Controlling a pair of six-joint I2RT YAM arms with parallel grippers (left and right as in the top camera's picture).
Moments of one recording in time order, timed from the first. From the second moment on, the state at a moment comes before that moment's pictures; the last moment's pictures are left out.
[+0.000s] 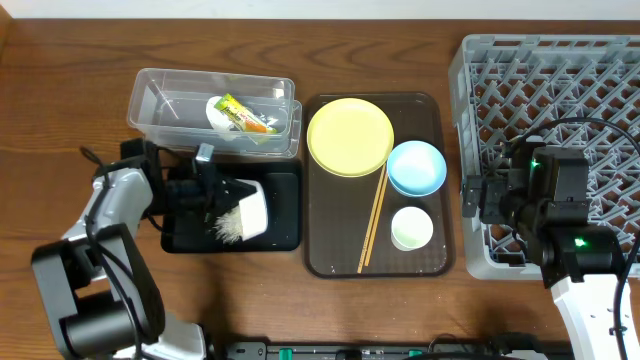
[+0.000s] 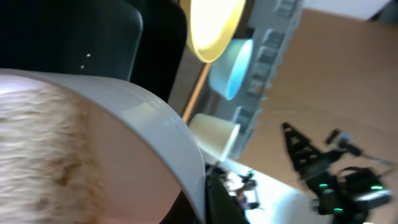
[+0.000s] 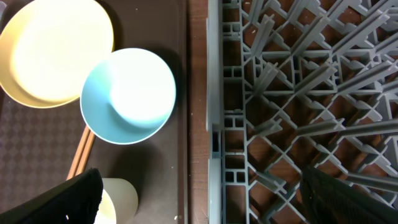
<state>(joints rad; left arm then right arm) 0.30 1.70 0.94 -0.90 1.17 -0.14 0.04 1.01 0.87 -0.75 -0.05 0.09</state>
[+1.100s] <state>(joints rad) 0.30 1.73 0.94 -0.89 1.49 -0.43 0.04 1.01 0.87 -0.75 -0.05 0.09</state>
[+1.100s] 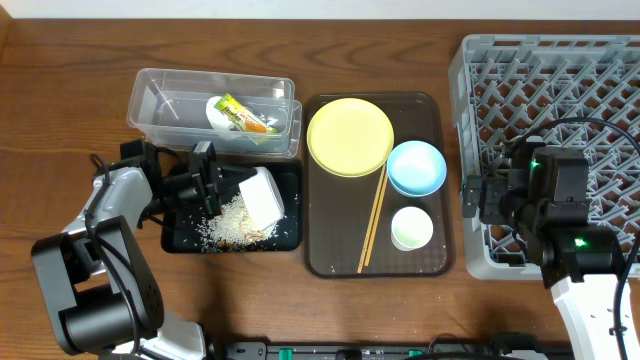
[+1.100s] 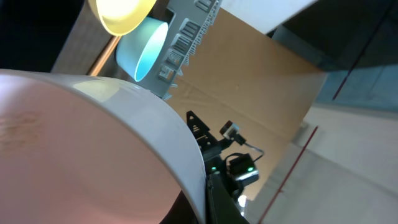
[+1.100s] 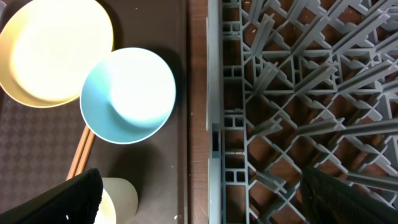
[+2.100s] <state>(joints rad) 0.26 1.71 0.93 -0.67 1.41 -0.35 0.04 1.01 0.87 -0.76 -0.05 0.09</state>
